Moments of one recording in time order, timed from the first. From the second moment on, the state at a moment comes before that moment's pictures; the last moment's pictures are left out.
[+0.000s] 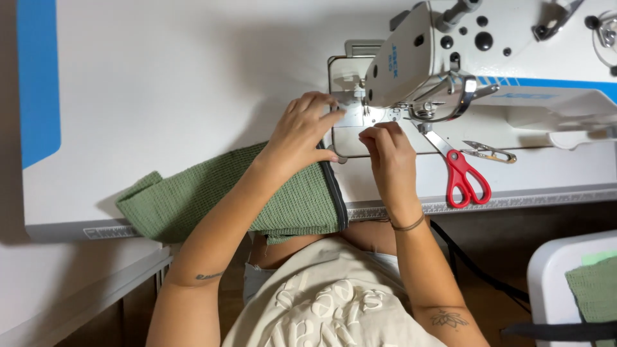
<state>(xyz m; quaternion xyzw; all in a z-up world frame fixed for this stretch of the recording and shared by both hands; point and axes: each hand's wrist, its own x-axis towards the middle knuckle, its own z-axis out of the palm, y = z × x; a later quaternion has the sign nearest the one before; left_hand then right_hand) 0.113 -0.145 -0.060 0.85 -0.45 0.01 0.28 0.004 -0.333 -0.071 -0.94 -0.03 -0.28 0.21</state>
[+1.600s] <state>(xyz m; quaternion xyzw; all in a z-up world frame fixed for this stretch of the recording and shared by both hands) 0.176 -0.175 -0.100 0.55 -0.34 -0.31 0.69 -0.059 -0.380 -0.047 -0.98 0.10 0.10 0.14</state>
